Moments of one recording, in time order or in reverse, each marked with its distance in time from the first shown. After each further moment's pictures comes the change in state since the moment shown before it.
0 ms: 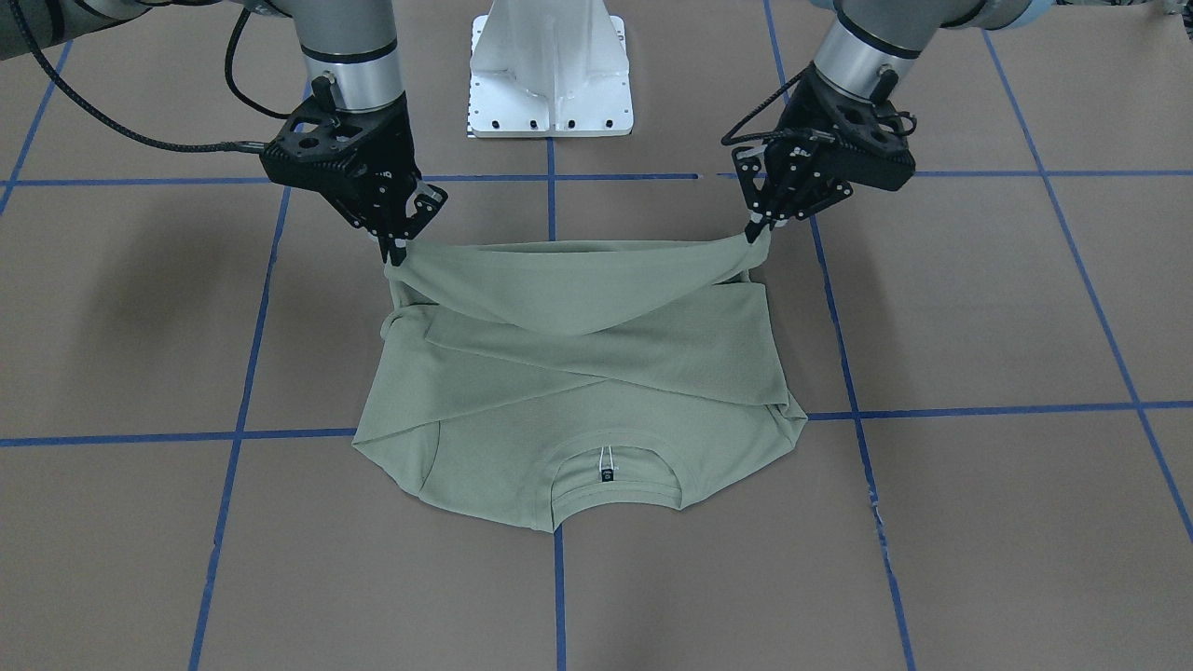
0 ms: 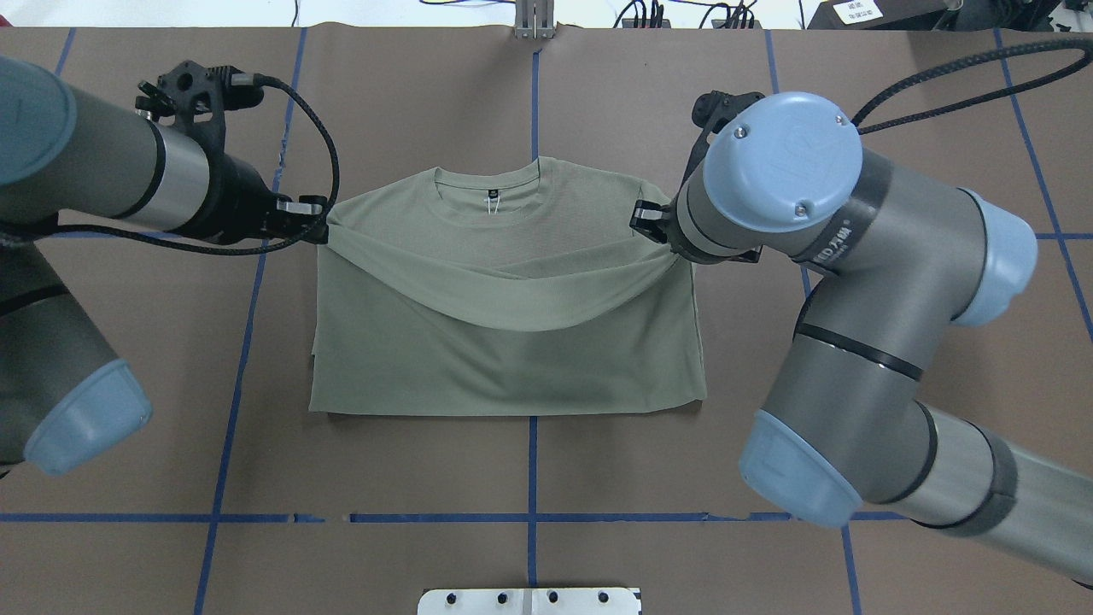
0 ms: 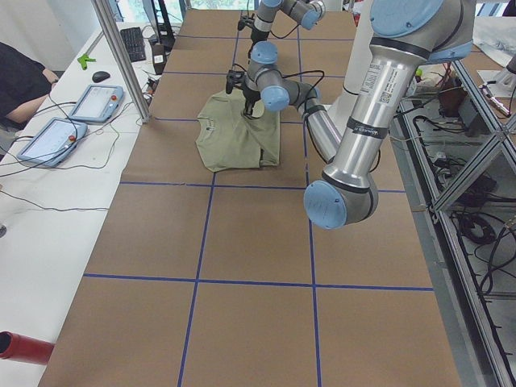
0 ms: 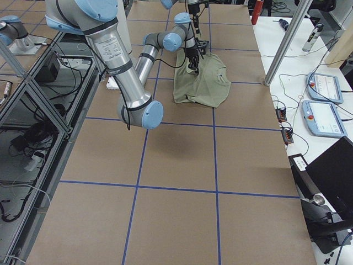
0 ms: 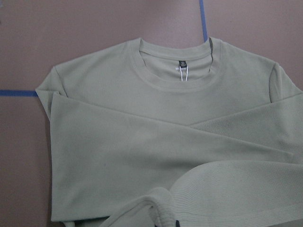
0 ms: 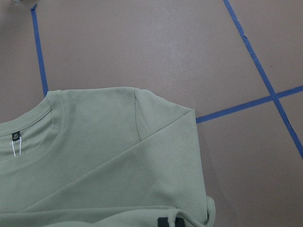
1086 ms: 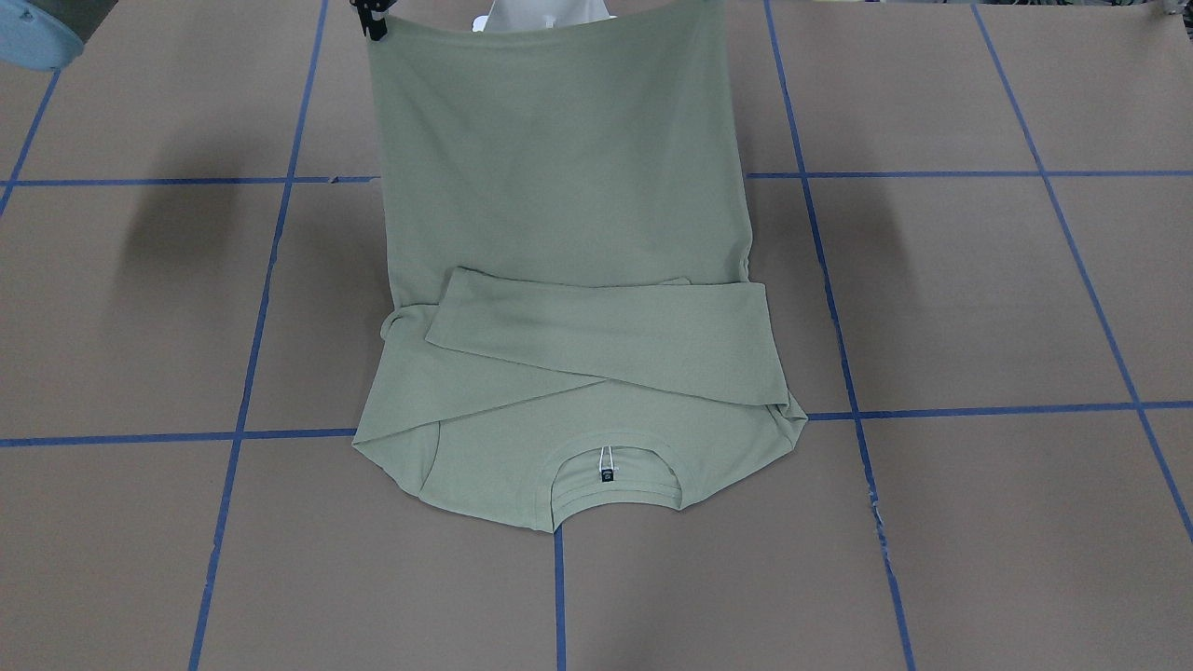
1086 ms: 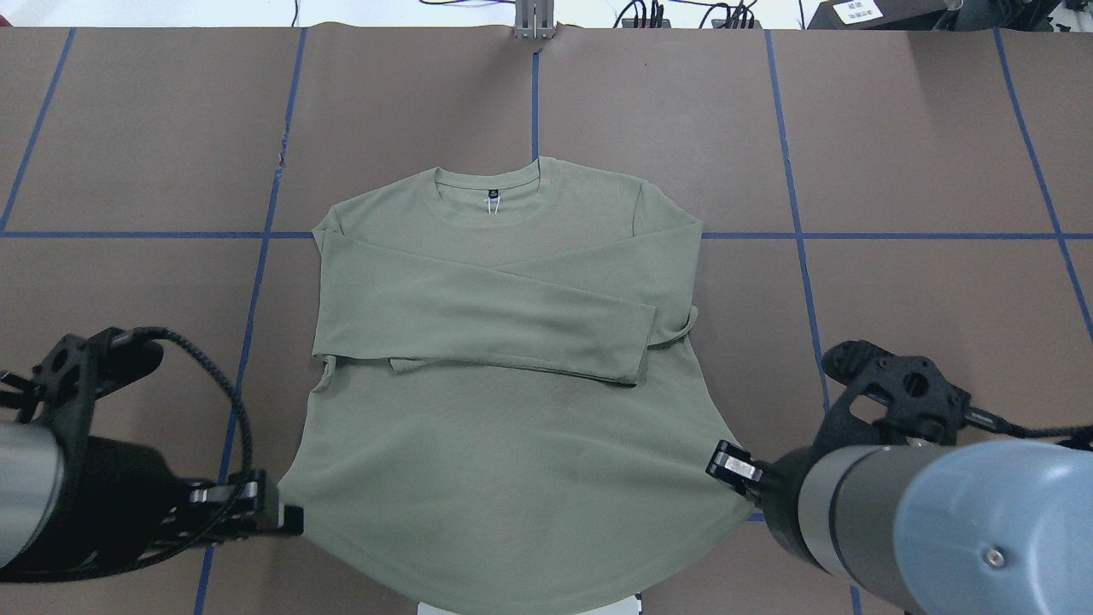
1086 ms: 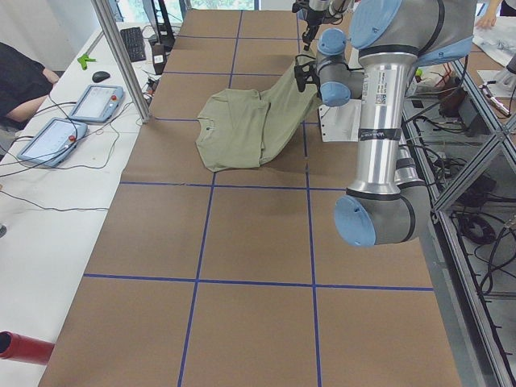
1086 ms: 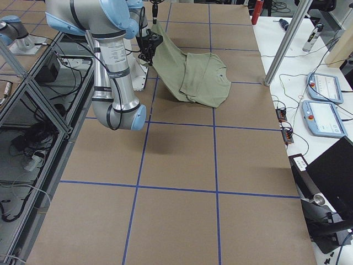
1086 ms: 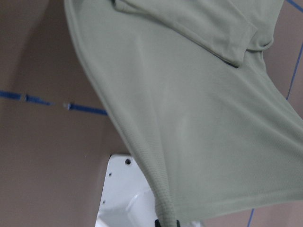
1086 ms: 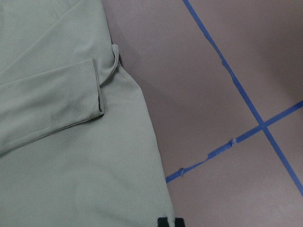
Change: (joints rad) left arm 0.404 0.287 -0.494 -0.021 0.015 -0.562; right arm -0.407 -0.120 0.582 -0.463 -0.116 0.458
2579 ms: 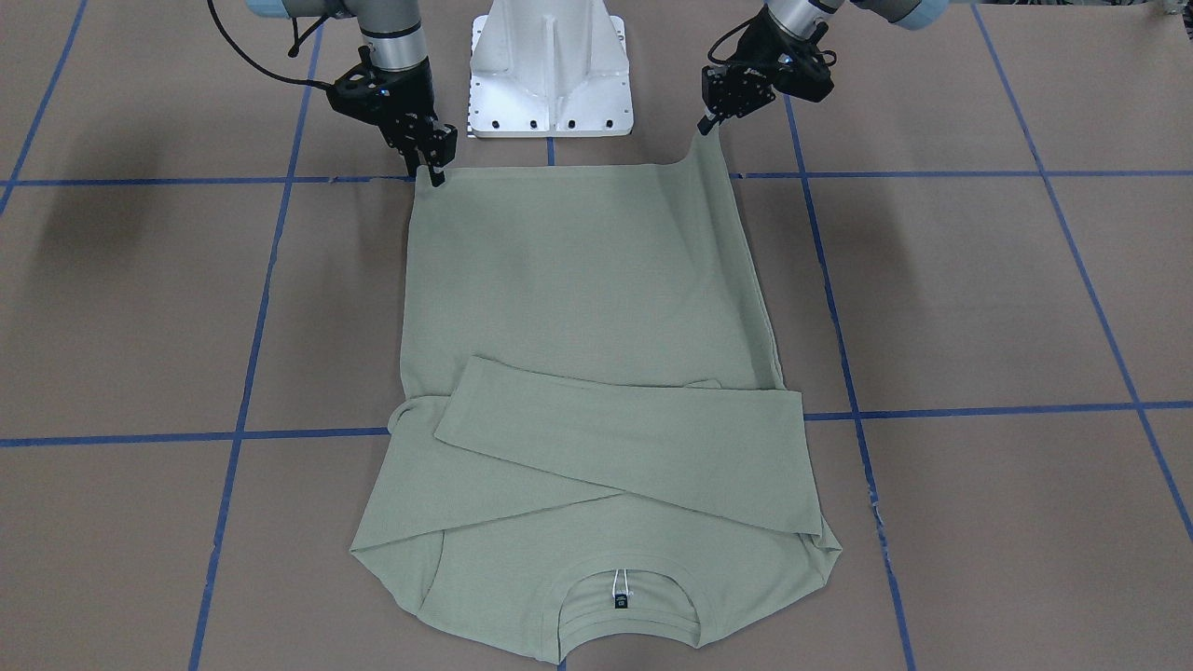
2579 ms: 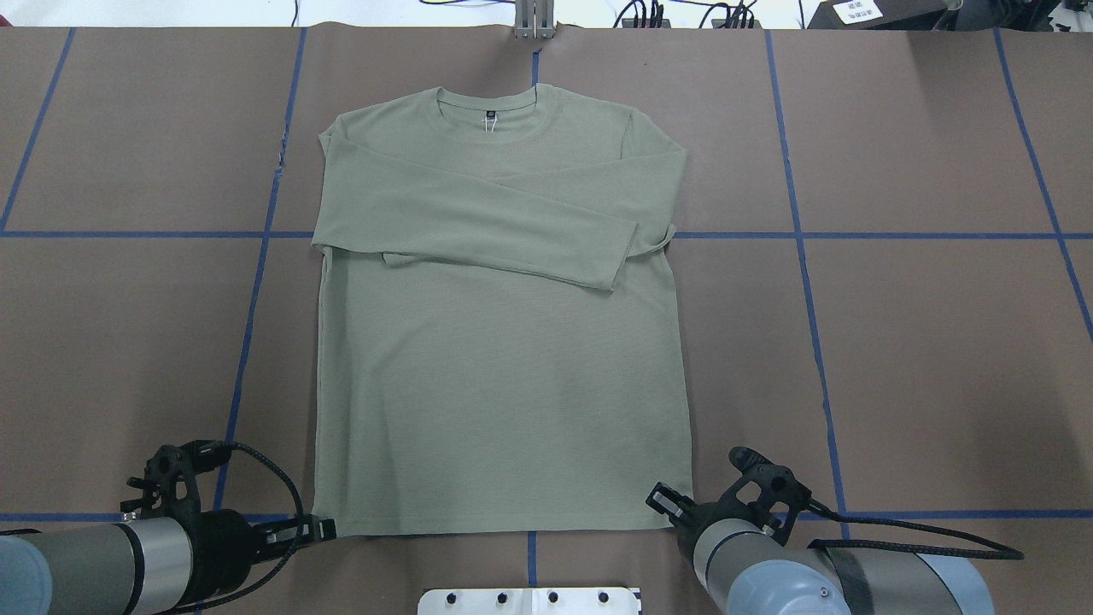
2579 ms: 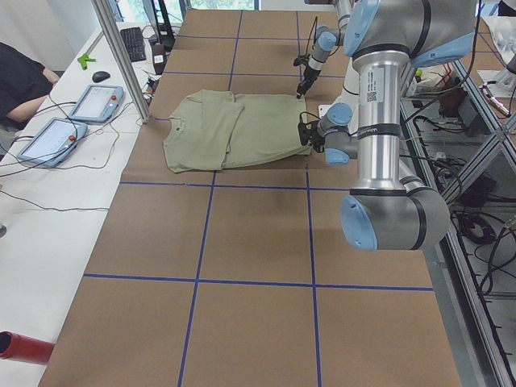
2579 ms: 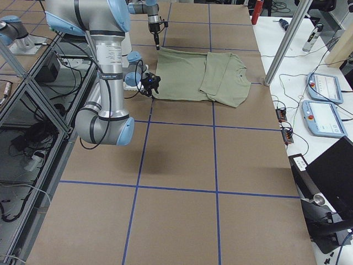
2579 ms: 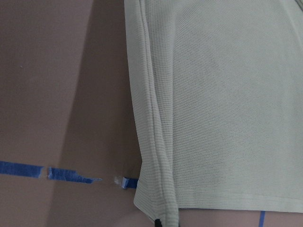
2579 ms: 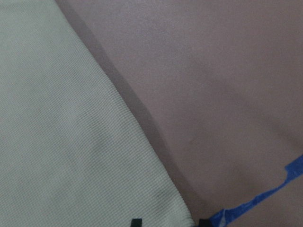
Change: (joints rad) left arm 0.321 0.240 0.388 -0.647 0.490 -0.116; right arm -0.195 -0.332 -0.498 0.872 -0.278 0.290
